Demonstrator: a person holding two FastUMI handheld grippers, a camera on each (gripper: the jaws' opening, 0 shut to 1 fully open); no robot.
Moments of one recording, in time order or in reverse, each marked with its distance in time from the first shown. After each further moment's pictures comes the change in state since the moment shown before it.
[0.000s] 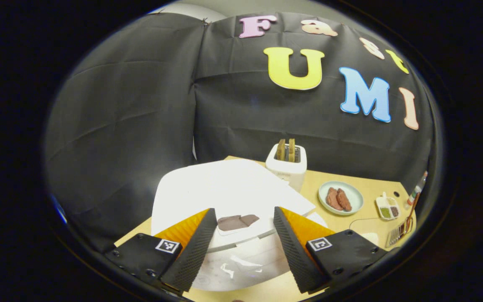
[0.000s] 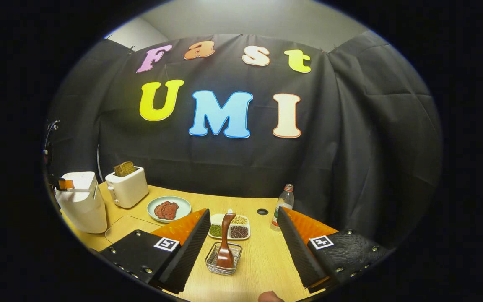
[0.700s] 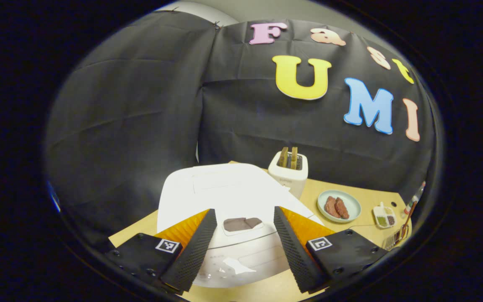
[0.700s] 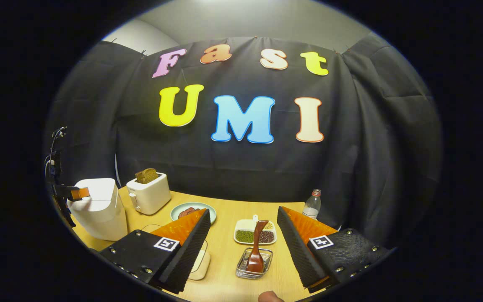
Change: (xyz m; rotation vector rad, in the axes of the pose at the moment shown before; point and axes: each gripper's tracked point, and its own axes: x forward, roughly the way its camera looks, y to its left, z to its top) left arm -0.017 0.011 0.022 -0.089 -0.099 -0.006; right arm -0.002 0.069 0.026 0.013 -0.045 0.138
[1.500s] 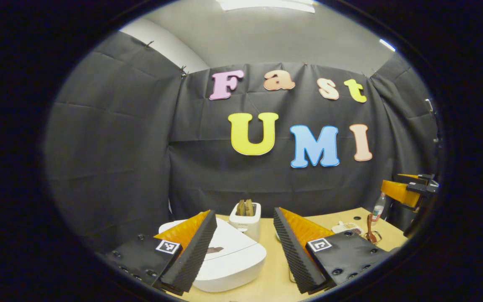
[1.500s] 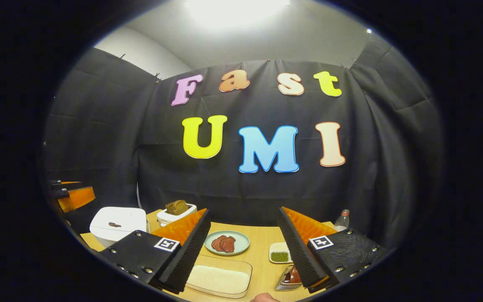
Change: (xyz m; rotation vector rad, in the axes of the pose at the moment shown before) left arm -0.152 -0.063 0.095 0.135 -0.333 -0.253; right arm -0.014 0.079 0.059 0.051 -0.193 0.093
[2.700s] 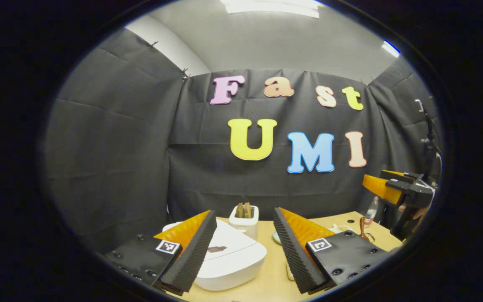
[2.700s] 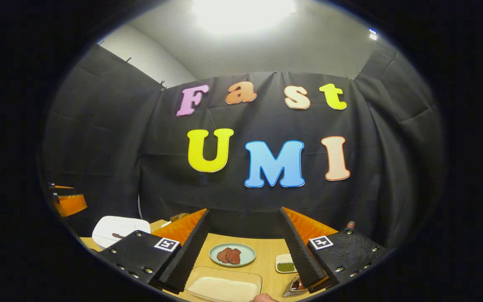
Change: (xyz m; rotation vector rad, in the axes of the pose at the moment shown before) left arm -0.024 0.019 0.015 -0.031 -0.023 -0.023; right arm 0.012 0.032 0.031 -0.018 -0.088 0.010
